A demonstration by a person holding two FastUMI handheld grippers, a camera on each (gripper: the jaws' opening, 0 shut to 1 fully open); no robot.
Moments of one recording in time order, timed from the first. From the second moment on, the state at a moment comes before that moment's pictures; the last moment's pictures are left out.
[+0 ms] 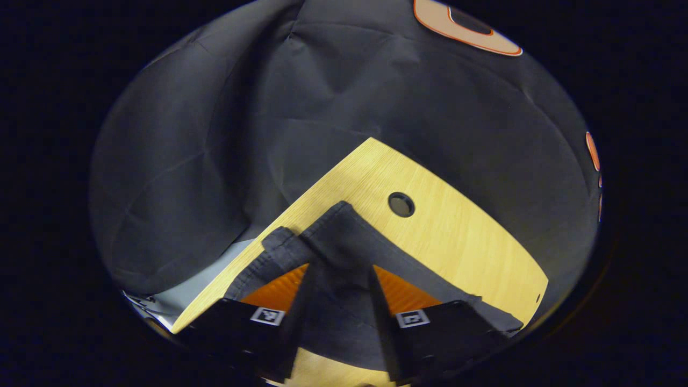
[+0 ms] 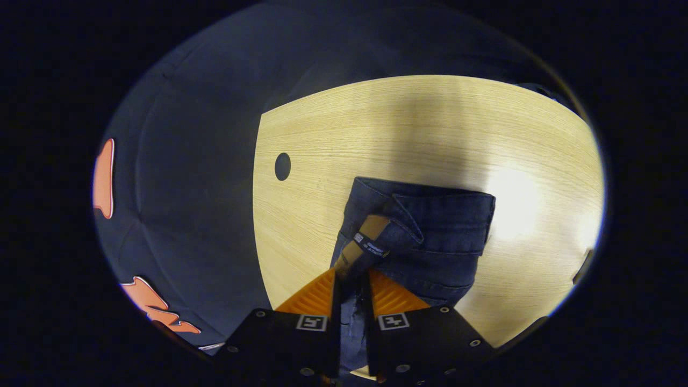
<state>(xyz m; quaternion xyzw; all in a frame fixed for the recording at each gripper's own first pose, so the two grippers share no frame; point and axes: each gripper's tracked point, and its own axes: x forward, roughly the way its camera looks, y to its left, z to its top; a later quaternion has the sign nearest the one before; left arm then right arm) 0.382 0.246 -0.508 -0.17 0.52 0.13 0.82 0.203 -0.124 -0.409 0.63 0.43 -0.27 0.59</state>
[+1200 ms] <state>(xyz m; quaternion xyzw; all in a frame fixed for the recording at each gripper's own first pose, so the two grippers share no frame) 0.340 0.077 -0.254 -0.01 0.23 -0.04 0.97 0.120 -0.135 -0.454 0.42 0.47 -0.27 0.72</state>
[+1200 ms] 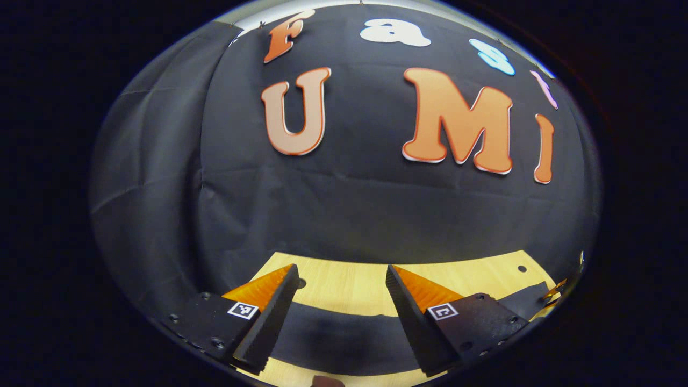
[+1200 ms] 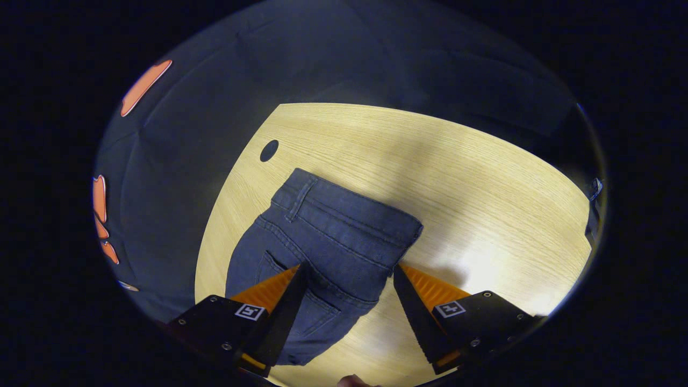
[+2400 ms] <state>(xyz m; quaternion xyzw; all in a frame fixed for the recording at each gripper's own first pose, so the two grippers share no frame) 0.266 0.056 -0.191 0.00 0.16 -0.10 0.98 0.158 -0.107 -0.366 0.31 0.37 -0.27 0.84</state>
